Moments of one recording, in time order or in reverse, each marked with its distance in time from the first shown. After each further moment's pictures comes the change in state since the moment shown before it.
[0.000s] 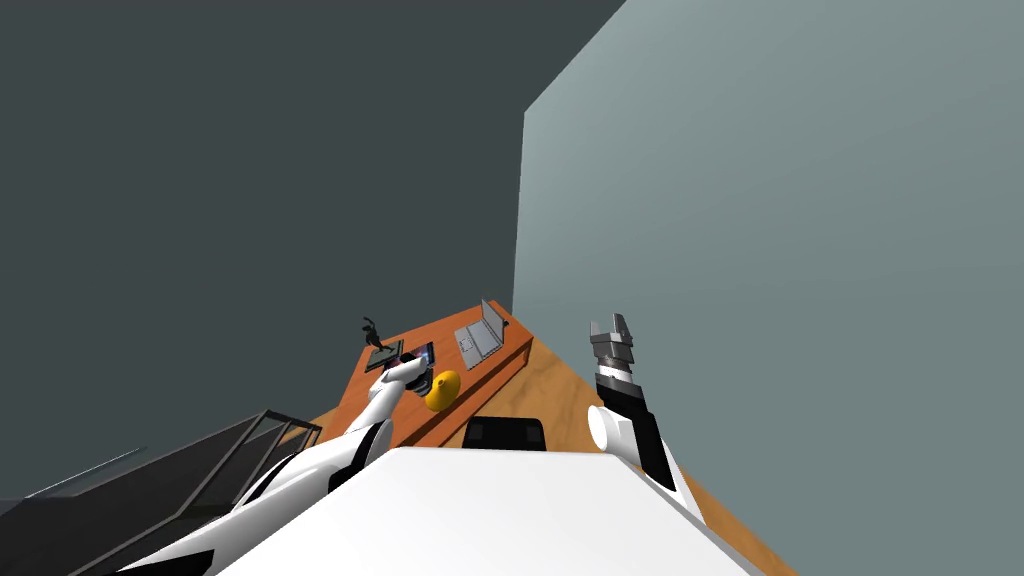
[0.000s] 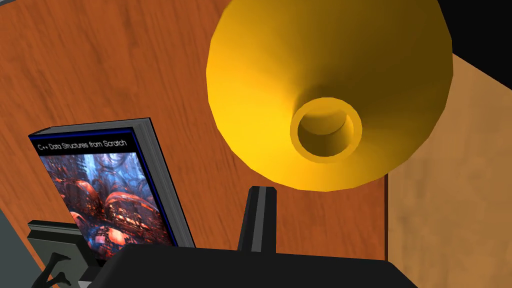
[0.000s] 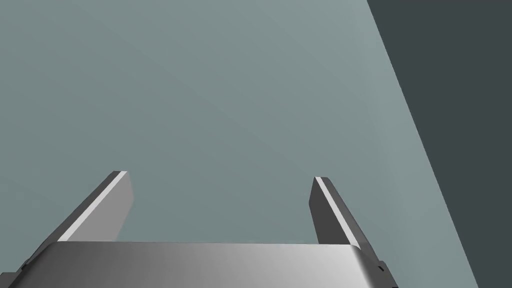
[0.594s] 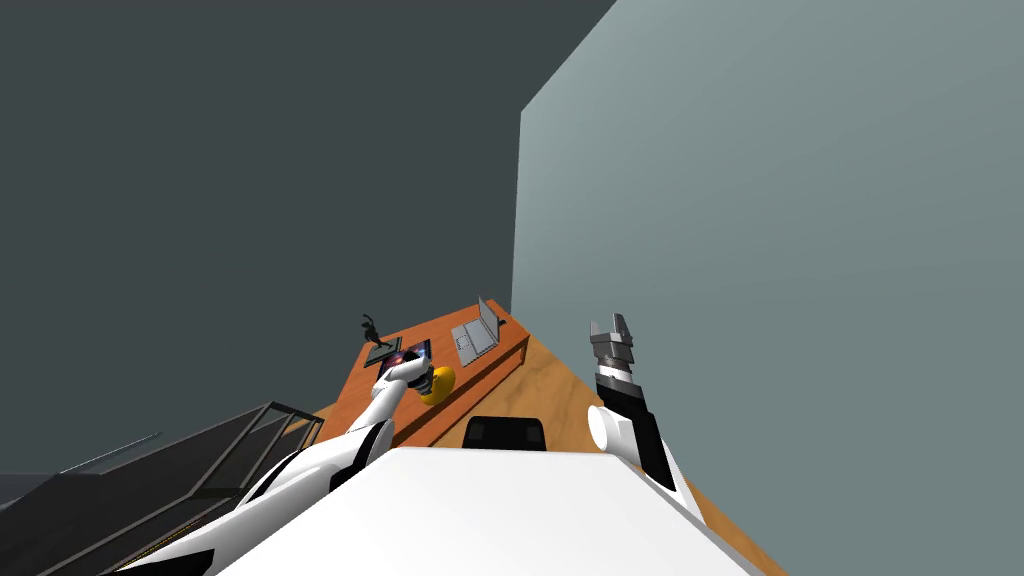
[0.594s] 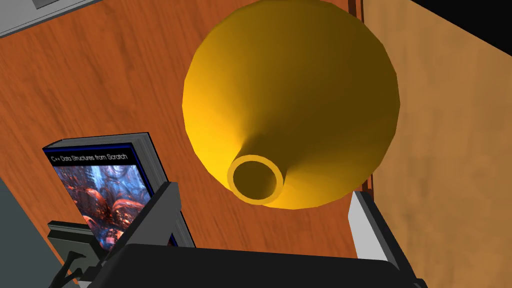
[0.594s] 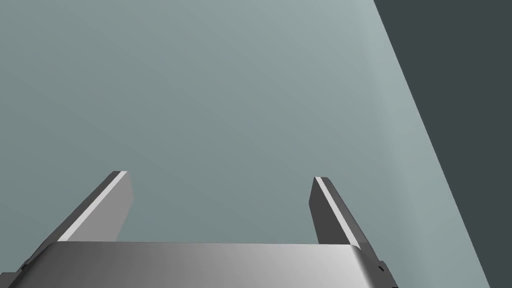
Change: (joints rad) left arm -0.004 -0.003 -0.027 -0.003 -0.034 -0.039 0.001; right arm 0.000 0.000 0.000 0.000 0.000 0.000 0.000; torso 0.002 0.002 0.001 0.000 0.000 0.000
